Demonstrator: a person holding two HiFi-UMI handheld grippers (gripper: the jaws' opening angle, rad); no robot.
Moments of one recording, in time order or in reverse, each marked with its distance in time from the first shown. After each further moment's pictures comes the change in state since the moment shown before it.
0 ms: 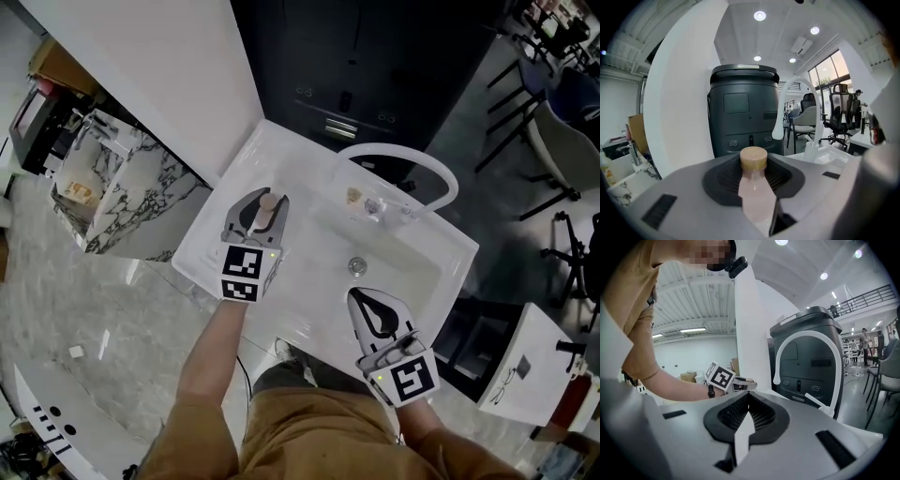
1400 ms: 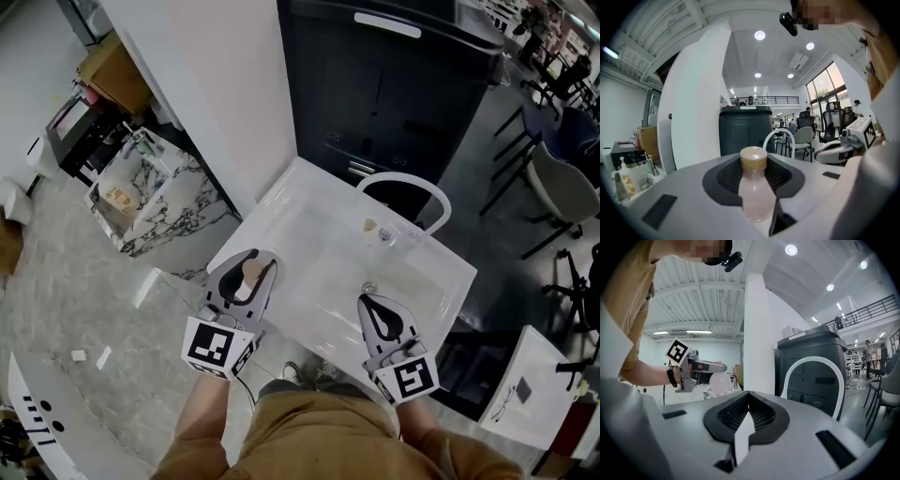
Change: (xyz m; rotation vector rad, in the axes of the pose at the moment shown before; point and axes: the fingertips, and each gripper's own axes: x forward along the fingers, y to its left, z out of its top) left arm -0.203 -0.017 0.102 -0.008 -0.181 0.011; right arm -0.023 0.039 0.049 -0.089 -0.086 0.008
